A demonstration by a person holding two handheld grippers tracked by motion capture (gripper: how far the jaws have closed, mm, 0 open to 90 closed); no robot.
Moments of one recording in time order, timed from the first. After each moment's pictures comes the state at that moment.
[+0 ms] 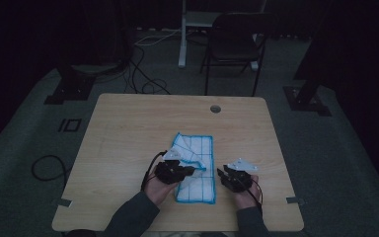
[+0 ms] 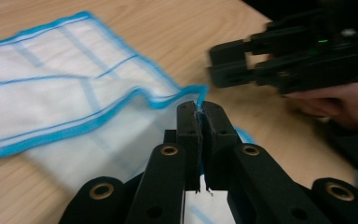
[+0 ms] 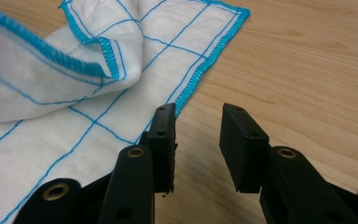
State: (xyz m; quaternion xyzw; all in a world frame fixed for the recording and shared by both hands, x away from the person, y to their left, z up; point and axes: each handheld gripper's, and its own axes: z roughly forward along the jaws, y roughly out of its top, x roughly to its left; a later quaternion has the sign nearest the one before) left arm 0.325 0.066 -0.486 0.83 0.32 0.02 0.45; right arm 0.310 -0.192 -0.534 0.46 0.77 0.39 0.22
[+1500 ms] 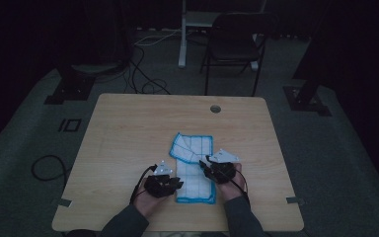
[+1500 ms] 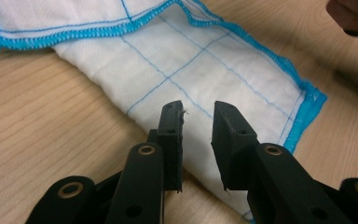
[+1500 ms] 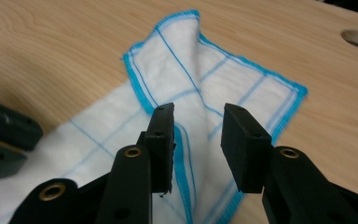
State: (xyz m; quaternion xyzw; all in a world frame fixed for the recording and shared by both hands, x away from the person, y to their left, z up) left arm 0.302 0.105 -0.531 0.84 0.34 0.05 0.41; right arm 0.332 -0.137 -0.509 0.37 0.80 0.42 0.23
